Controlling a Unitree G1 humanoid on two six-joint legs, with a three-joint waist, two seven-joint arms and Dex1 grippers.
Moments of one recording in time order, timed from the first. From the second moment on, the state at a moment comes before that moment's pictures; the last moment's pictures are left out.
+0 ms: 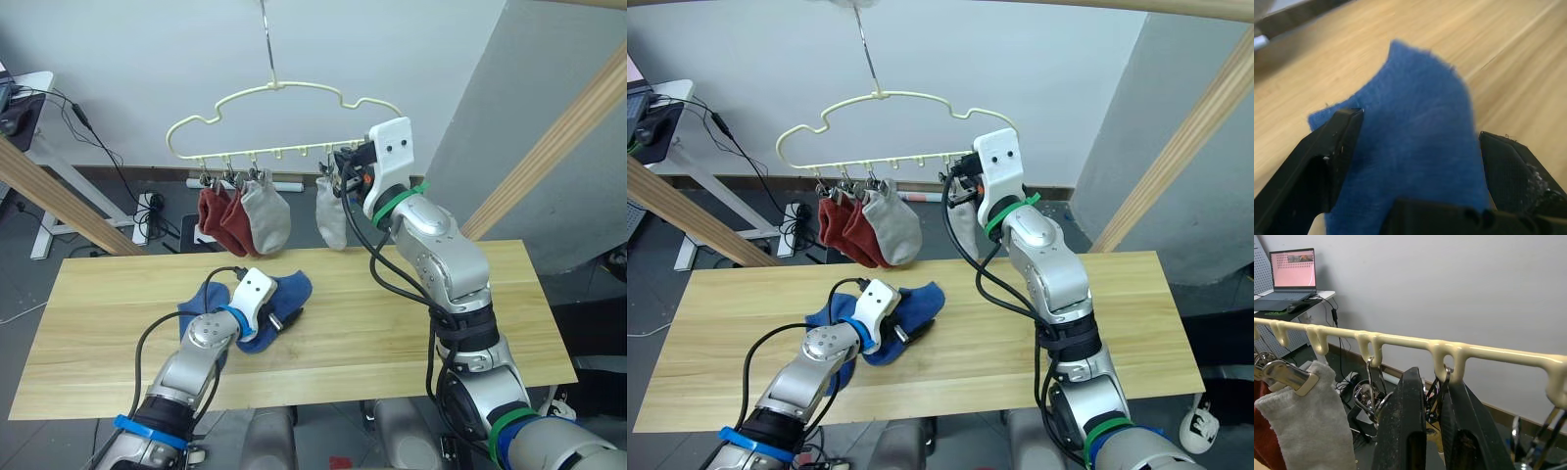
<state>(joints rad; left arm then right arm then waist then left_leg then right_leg) -0.23 0.45 -0.20 0.20 0.02 0.13 -0.58 -0.77 -0.02 0.10 -0.12 0.14 0.64 0.19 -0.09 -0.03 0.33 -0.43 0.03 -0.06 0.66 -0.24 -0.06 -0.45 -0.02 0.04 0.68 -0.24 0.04</state>
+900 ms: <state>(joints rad) -0.52 0.23 -0.15 0.30 -0.10 -0.24 -0.68 -0.78 -0.01 0.10 -0.12 0.14 0.65 0.19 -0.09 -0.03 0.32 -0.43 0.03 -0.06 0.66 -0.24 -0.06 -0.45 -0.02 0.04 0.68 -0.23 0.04</state>
